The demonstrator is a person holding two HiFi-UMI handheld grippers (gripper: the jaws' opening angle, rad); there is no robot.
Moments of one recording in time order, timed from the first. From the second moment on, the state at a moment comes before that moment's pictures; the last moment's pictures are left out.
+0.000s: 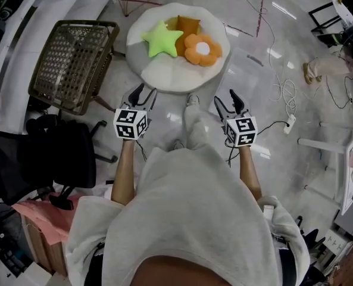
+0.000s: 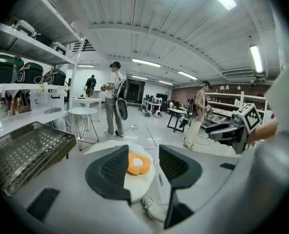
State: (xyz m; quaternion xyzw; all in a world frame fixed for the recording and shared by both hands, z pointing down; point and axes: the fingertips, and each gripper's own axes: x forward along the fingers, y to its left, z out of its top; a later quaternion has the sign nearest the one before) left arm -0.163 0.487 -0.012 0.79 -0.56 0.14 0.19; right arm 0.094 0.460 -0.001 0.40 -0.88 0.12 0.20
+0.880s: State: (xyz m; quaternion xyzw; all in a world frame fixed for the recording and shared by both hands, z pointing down) left arm -0.146 0.206 0.011 0.77 -0.57 0.19 0.23; right arm 0.079 0.175 0.058 0.33 -0.90 0.19 0.24
